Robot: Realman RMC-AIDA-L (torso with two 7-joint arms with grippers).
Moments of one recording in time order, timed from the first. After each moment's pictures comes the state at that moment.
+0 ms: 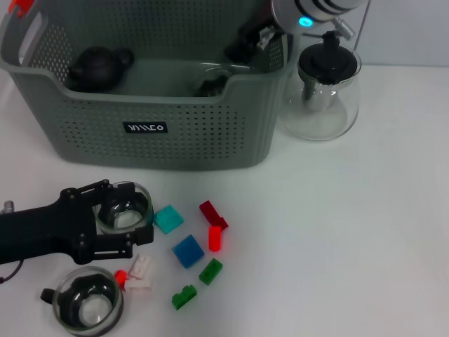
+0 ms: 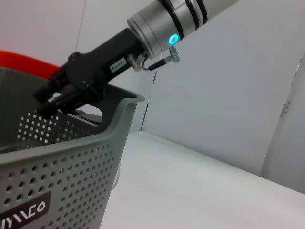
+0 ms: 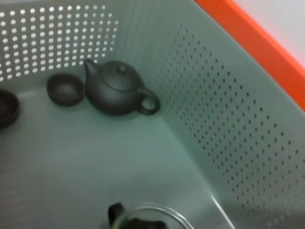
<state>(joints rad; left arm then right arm) -0.40 -2.06 0.40 0.62 2.15 1.81 -1.20 1.31 2.10 -1.23 -0.49 -2.64 -0.77 2.33</state>
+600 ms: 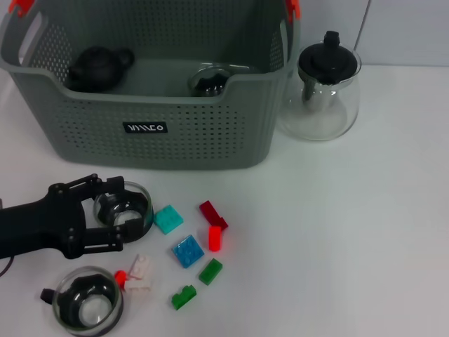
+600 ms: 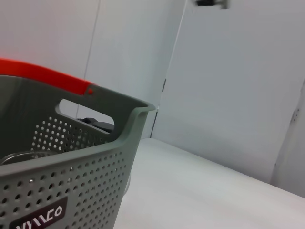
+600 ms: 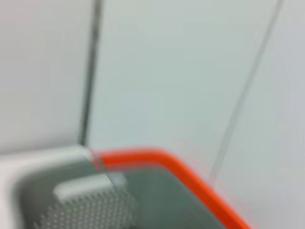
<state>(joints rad) -0.39 -2.05 0.35 0.62 2.15 1.82 -1.20 0.93 2.10 -1.28 -1.29 -2.27 -1.01 2.27</state>
